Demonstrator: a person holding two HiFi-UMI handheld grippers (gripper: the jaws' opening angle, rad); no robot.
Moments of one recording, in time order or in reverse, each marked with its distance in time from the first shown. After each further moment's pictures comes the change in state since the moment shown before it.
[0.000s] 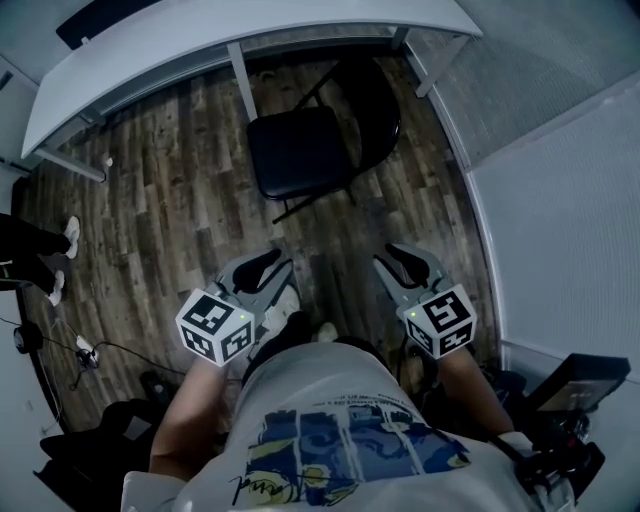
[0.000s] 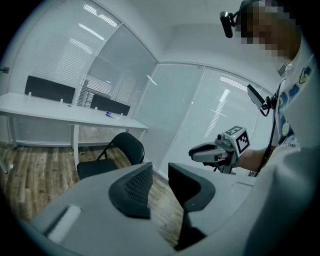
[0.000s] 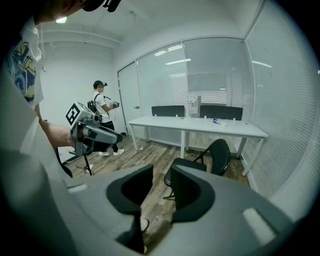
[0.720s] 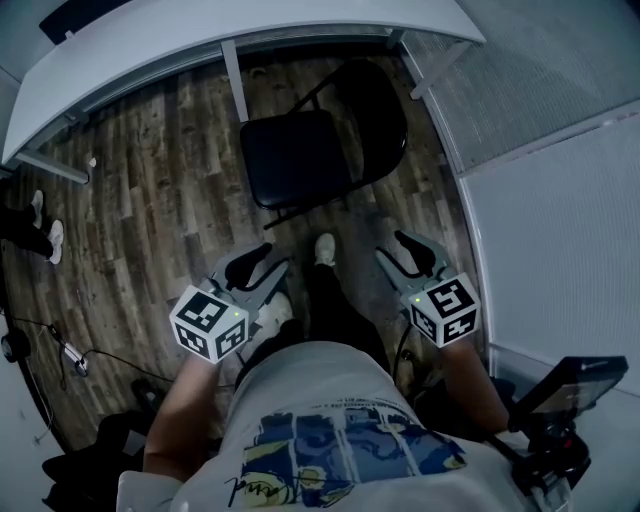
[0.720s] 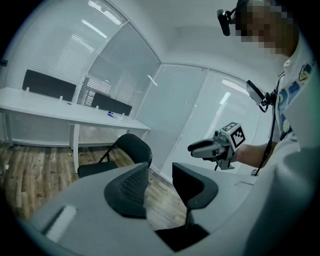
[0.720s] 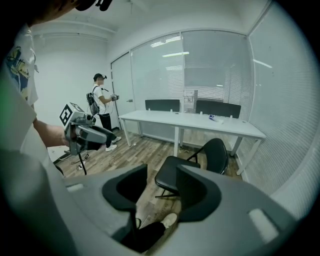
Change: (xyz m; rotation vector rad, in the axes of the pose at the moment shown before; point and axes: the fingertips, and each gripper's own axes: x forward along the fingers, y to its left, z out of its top) left arm 0.016 0.069 0.011 -0.009 -0.016 -0.027; right arm 0.056 -0.039 0.027 -0.007 0.069 -0.066
